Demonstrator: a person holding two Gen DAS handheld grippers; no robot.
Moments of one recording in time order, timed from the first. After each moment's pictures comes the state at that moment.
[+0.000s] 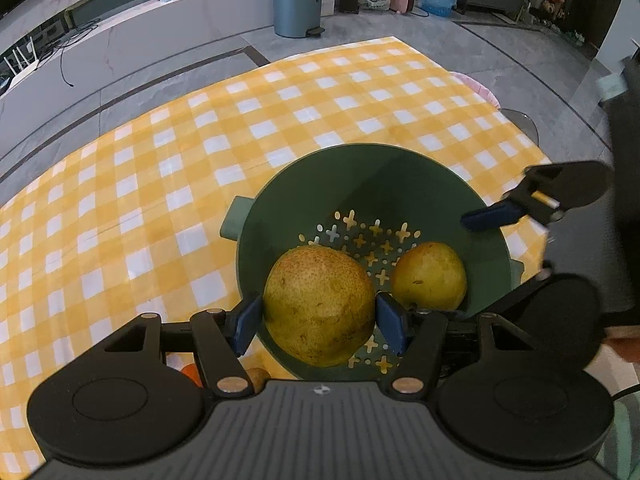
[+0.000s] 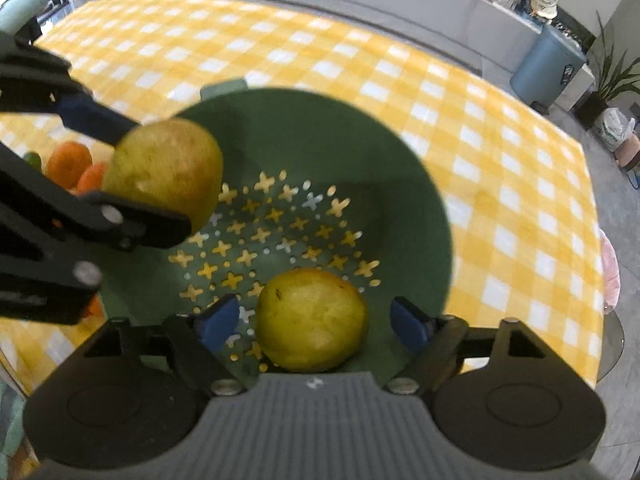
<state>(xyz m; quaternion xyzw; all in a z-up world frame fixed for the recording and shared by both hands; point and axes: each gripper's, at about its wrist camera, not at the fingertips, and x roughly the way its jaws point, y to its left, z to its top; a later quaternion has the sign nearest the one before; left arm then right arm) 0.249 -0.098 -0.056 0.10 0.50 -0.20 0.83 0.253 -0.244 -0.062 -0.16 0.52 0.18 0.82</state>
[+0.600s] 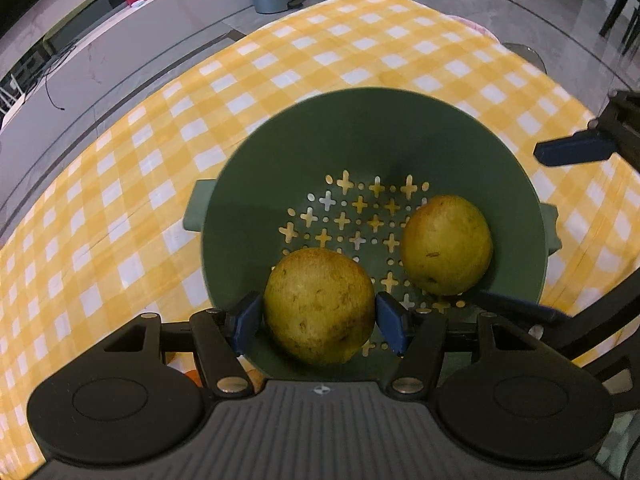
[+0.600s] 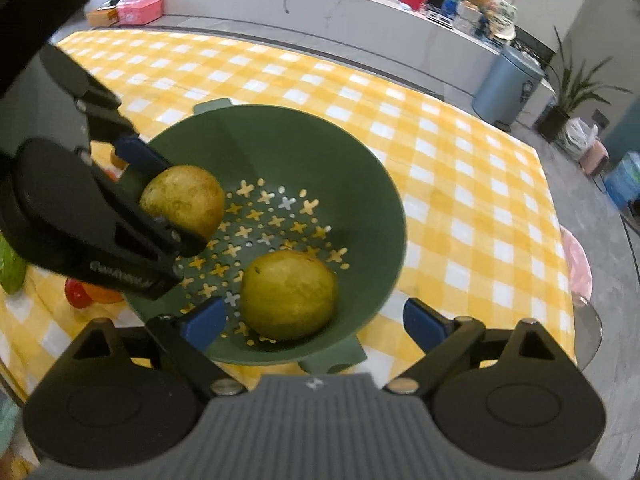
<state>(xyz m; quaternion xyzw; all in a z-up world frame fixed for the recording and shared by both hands) 0.247 -0.130 -0.091 0.20 0.52 -0.20 0.81 0.213 -0.262 -0.054 -0.15 0.47 0.15 0.85</state>
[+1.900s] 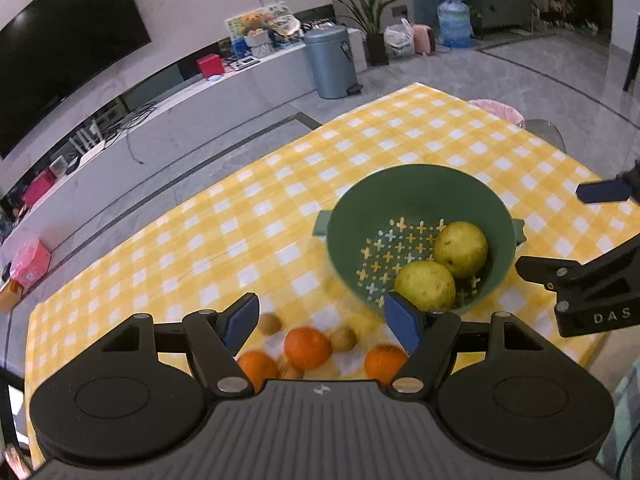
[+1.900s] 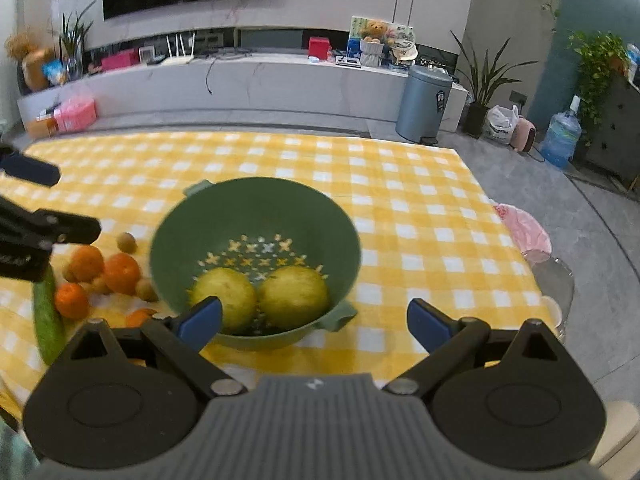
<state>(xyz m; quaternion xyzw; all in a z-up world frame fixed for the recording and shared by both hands) 0.147 -0.057 0.004 0.18 0.39 -0.14 0.89 0.128 -0.260 -0.007 -0.03 0.39 0.05 0.92</state>
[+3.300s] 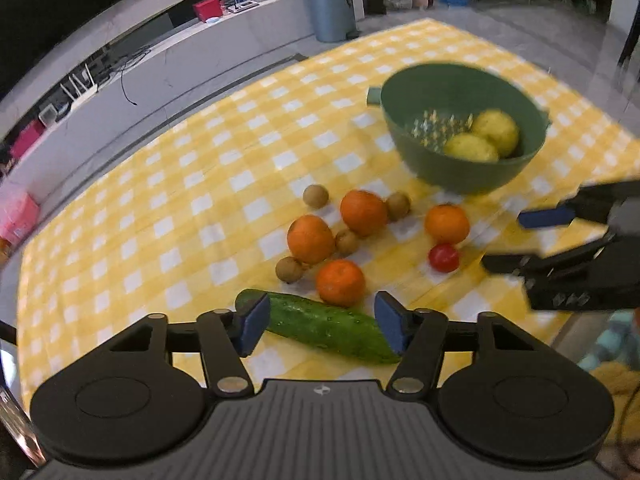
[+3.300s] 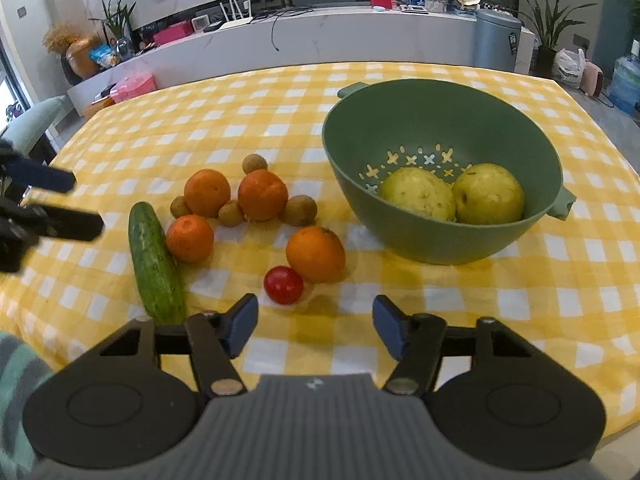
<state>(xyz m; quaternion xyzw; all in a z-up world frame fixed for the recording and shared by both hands) 0.121 0.041 -0.041 0.20 0.46 -0.15 0.85 0.109 -0.160 -0.077 0.03 0.45 0.13 0.88</state>
